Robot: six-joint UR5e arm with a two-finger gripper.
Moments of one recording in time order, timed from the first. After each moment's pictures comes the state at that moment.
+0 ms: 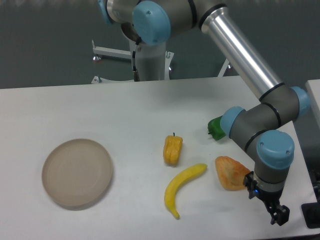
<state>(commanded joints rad) 2.36 -2.57 -0.67 -1.17 1.59 1.58</state>
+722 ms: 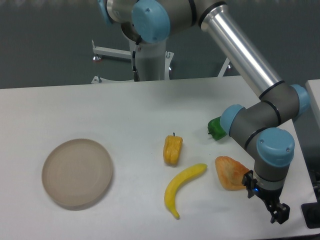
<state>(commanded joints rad) 2.37 -2.54 -0.70 -1.17 1.58 1.49</state>
